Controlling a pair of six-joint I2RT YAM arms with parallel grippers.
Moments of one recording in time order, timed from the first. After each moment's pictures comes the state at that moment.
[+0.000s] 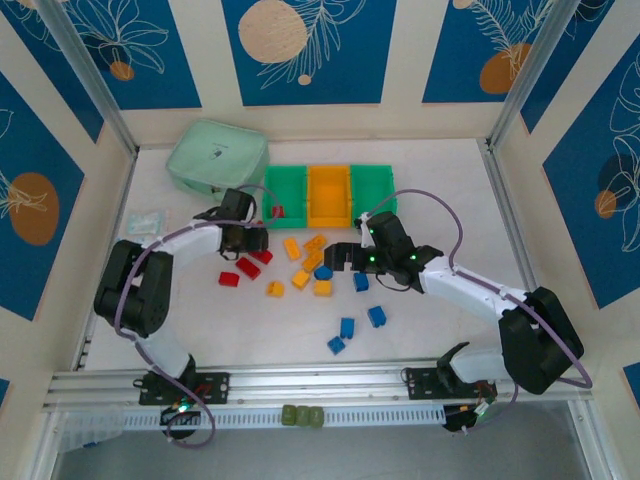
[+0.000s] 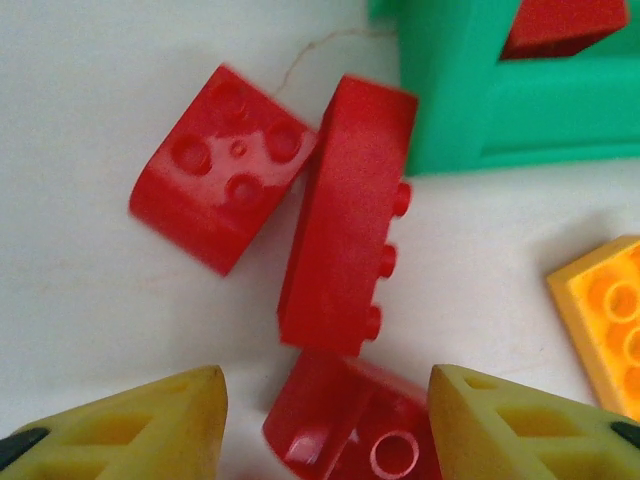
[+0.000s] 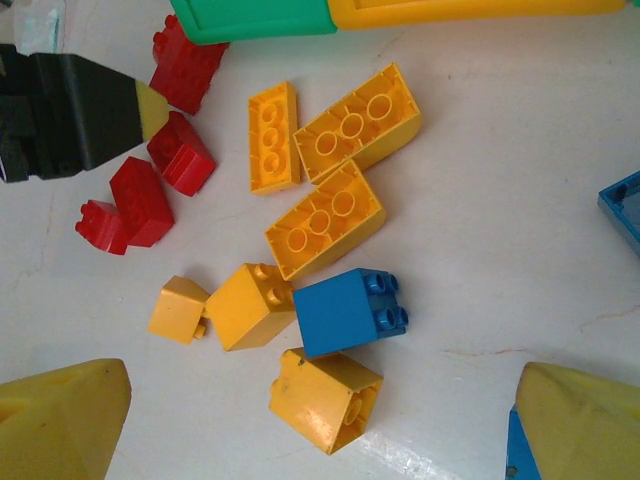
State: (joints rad) left arm -0.34 1.71 1.03 -0.40 0.03 -0.31; right arm 0.60 1.31 0.75 -0.21 -0.24 0.58
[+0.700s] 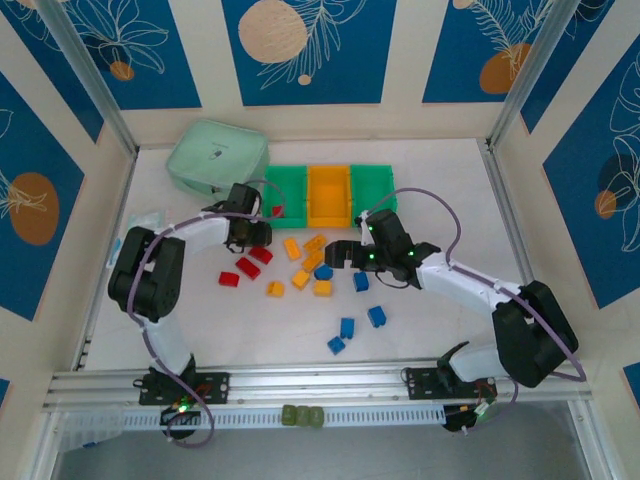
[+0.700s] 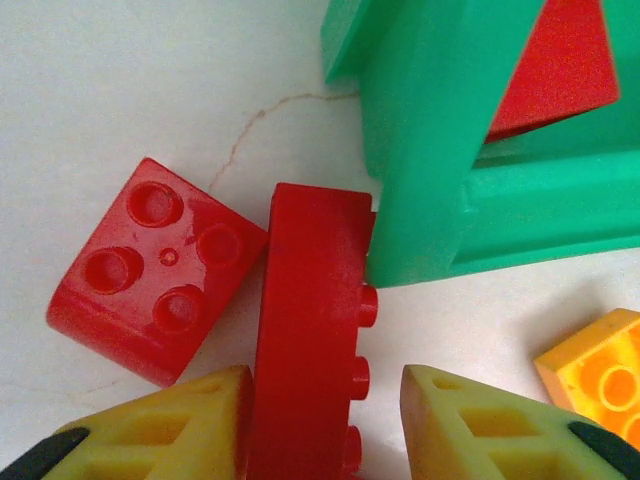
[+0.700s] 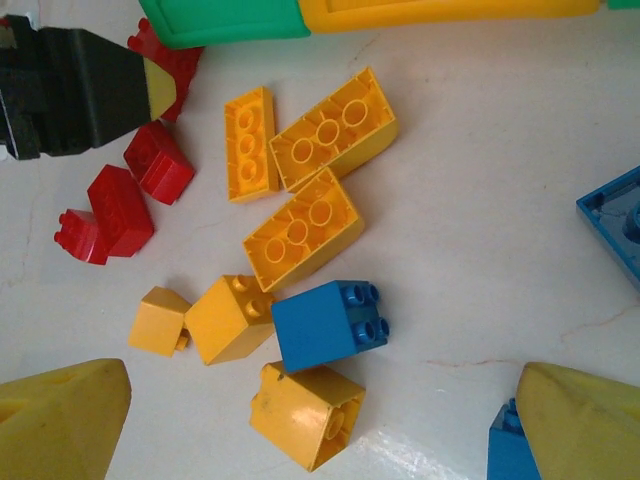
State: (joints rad) left arm -0.34 1.83 1.11 -0.38 0.05 -0.29; right arm 0.58 1.36 0.77 -0.21 -0.24 0.58
